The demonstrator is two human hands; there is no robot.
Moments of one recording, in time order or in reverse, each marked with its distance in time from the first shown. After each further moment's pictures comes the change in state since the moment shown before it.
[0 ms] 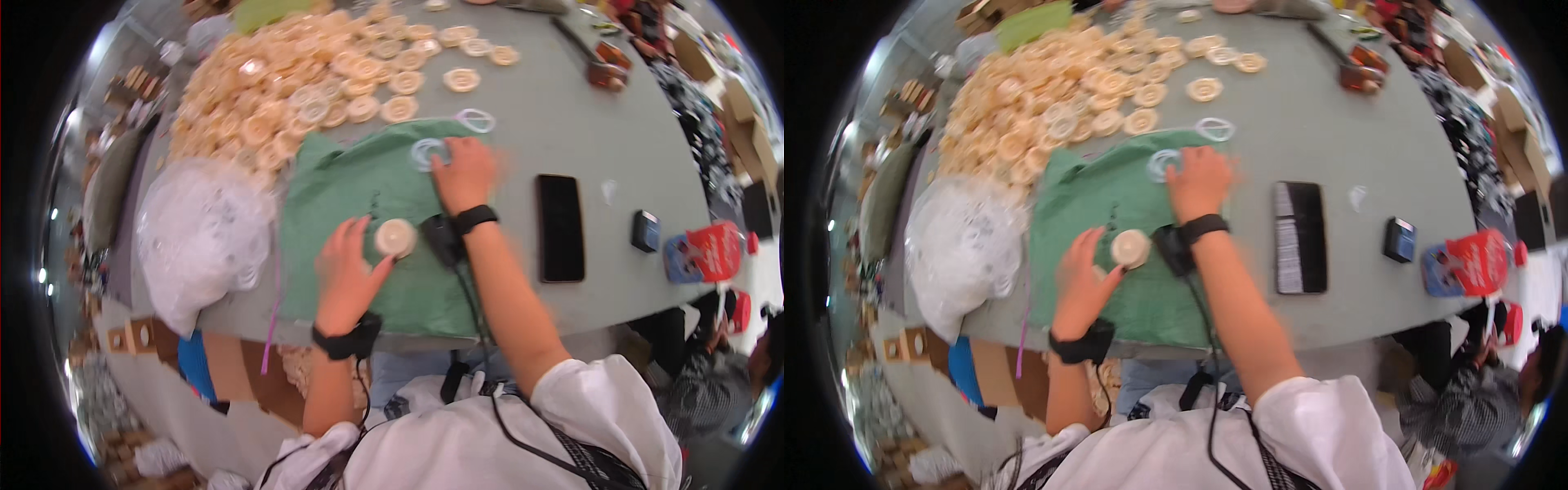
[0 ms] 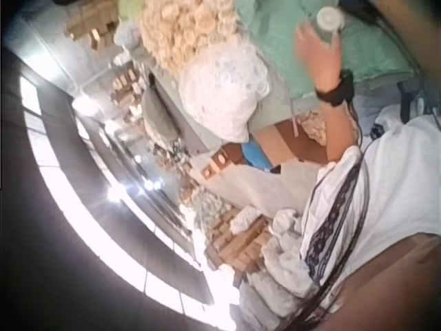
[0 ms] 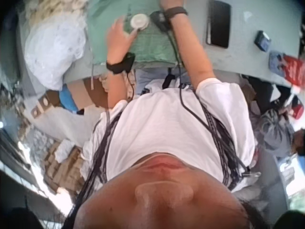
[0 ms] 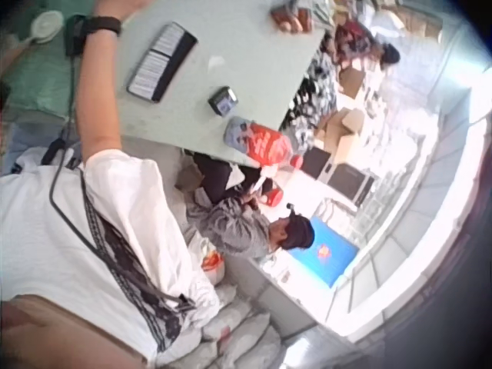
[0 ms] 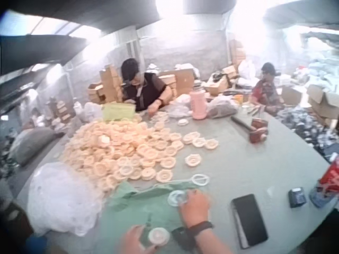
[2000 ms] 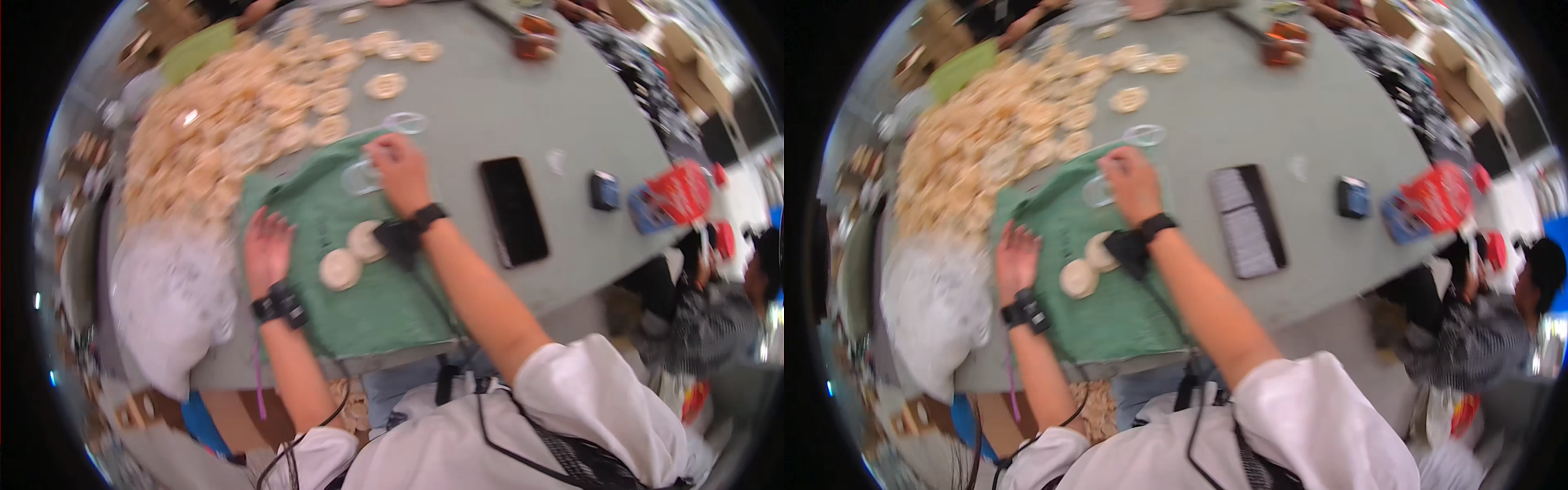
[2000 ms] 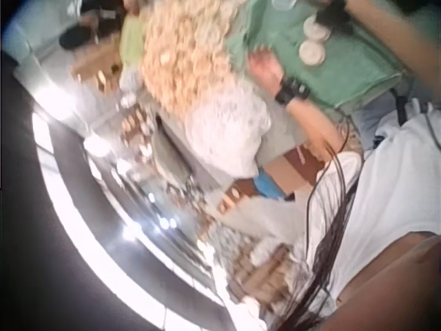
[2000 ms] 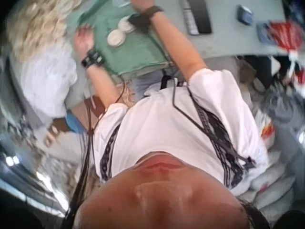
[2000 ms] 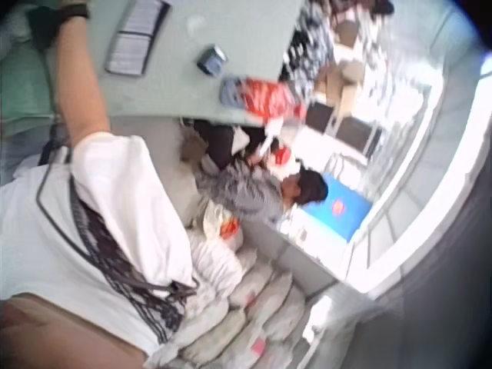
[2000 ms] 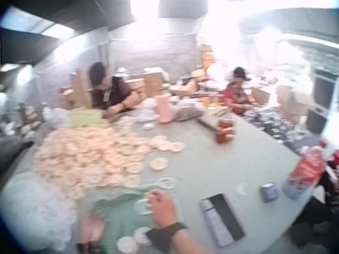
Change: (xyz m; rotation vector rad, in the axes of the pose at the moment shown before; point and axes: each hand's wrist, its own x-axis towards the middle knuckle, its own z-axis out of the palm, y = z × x) left_hand 0.081 -0.164 0.041 -1.798 -0.014 -0.209; right_hand 0.013 -0.008 0.005 0.918 -0.085 0.332
